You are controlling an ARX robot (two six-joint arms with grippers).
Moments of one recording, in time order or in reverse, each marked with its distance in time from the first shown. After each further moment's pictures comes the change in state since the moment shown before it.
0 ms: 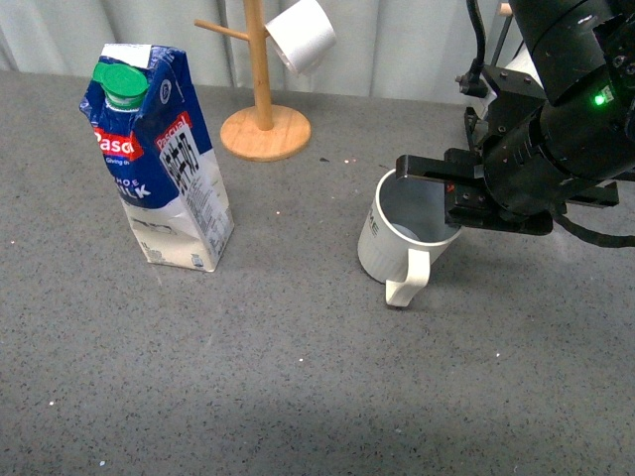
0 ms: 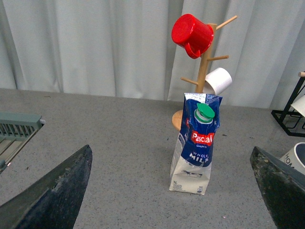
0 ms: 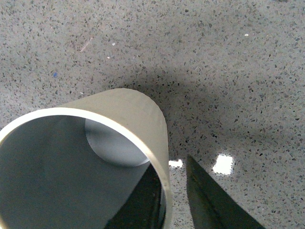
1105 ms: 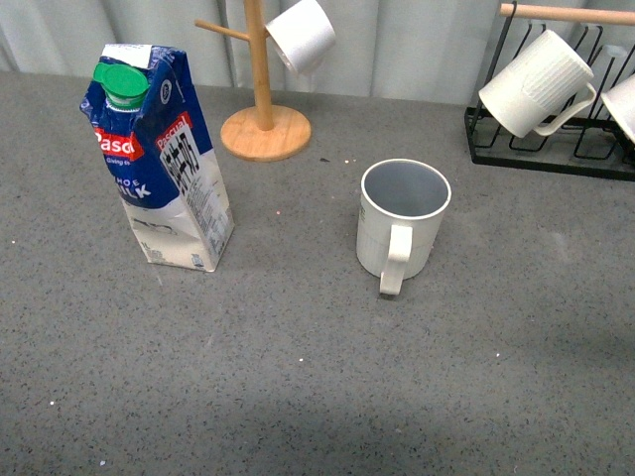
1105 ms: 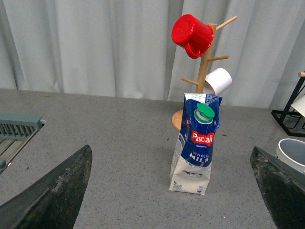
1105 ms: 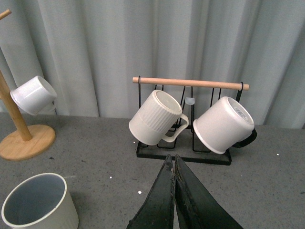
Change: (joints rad) left arm 0.000 0.000 0.000 0.000 0.000 0.000; right arm -0.216 -0.754 -0.959 1.212 0.111 -0.335
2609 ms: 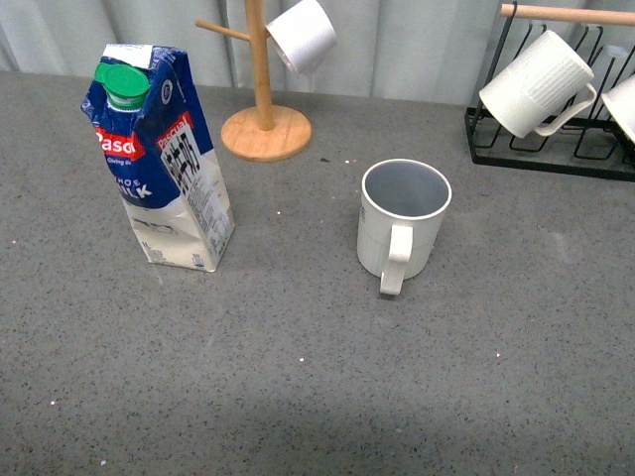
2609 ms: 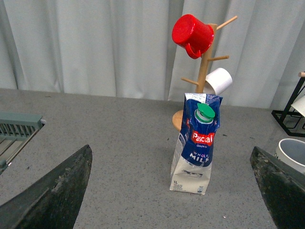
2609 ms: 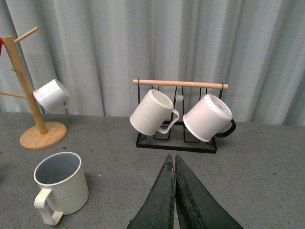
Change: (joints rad) left arm 0.000 0.000 0.000 0.000 0.000 0.000; right arm -0.082 -1.002 -0.154 -0.820 -0.083 0.000
